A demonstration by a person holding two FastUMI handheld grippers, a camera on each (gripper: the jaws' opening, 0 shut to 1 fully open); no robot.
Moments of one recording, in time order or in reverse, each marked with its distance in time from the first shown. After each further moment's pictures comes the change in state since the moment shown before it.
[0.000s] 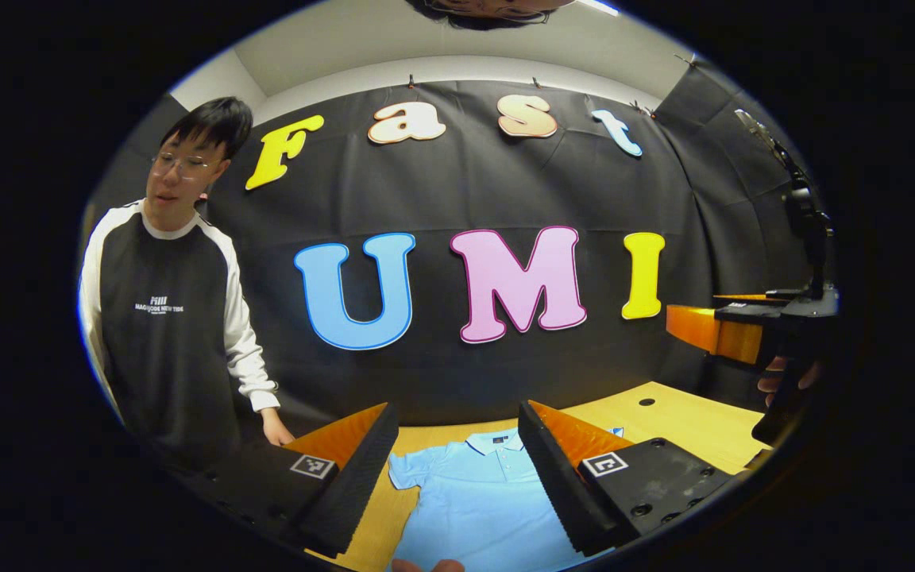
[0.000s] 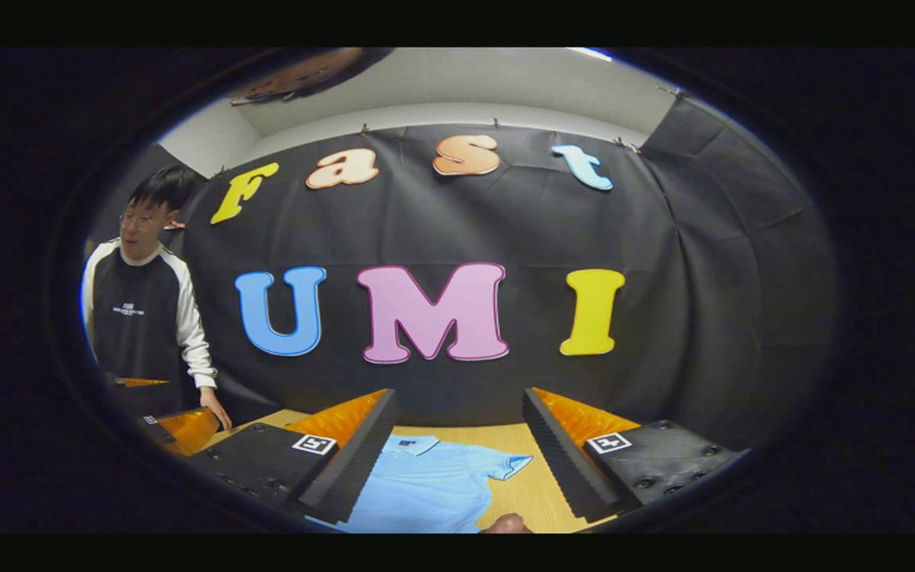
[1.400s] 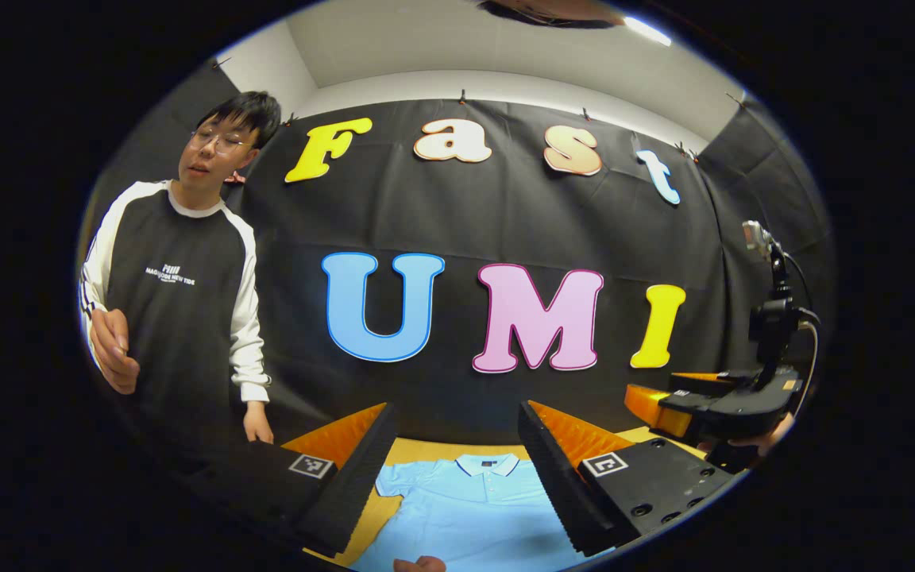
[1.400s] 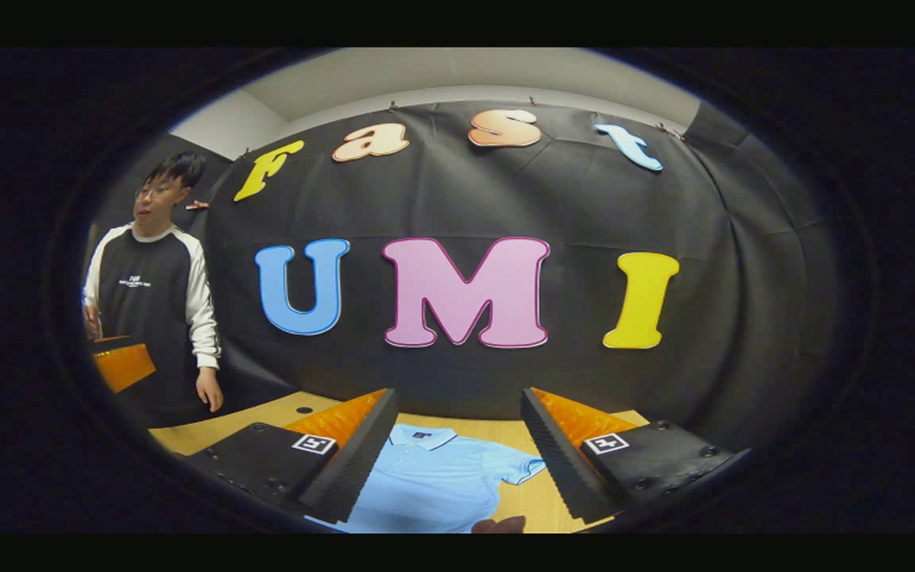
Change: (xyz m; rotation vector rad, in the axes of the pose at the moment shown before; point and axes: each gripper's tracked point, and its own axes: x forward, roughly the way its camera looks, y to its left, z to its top) left arm 0.000 0.019 0.044 -0.206 -0.075 0.054; right arm 0.064 0.019 -0.043 -0.036 0.113 0.134
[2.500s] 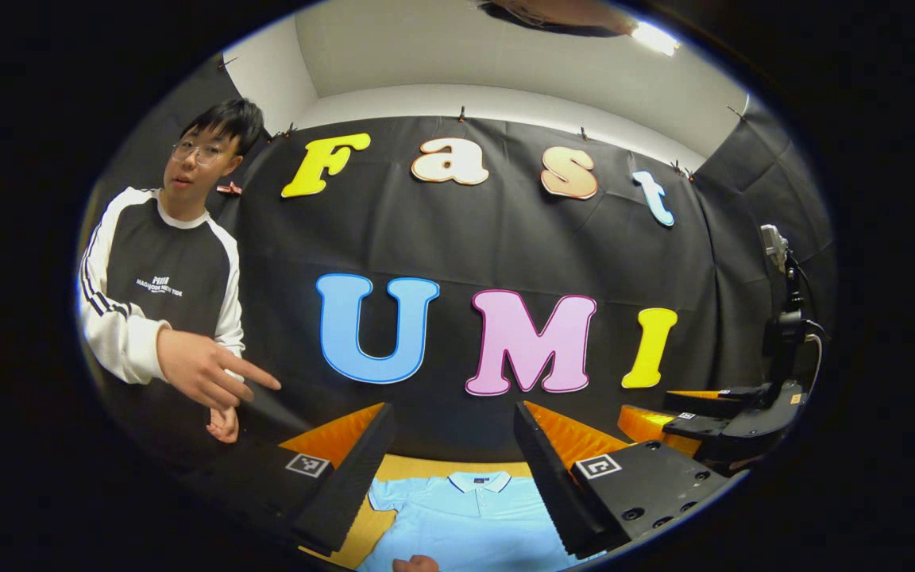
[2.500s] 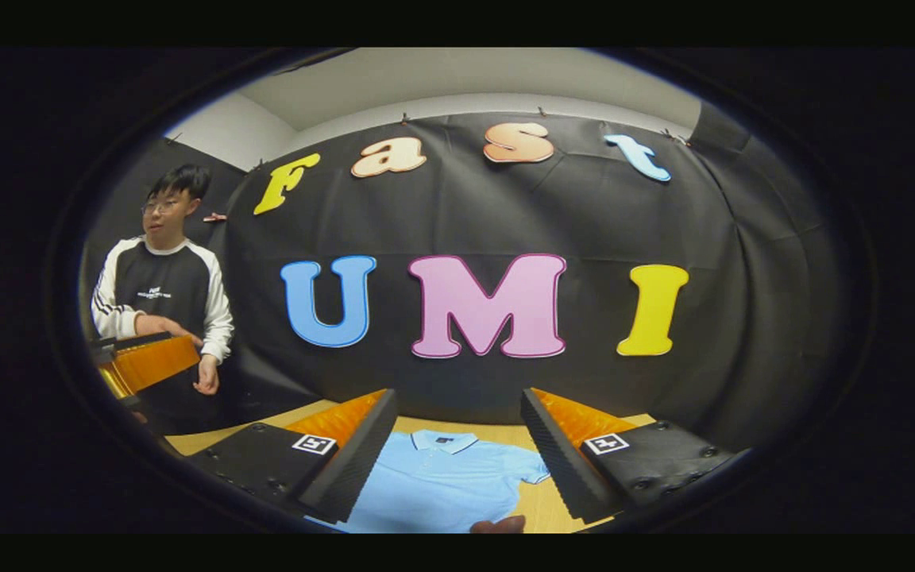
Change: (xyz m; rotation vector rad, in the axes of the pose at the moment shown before) left arm -0.001 0.002 0.028 0.022 -0.080 -0.029; right arm -0.036 0.024 0.023 0.027 -0.046 0.045
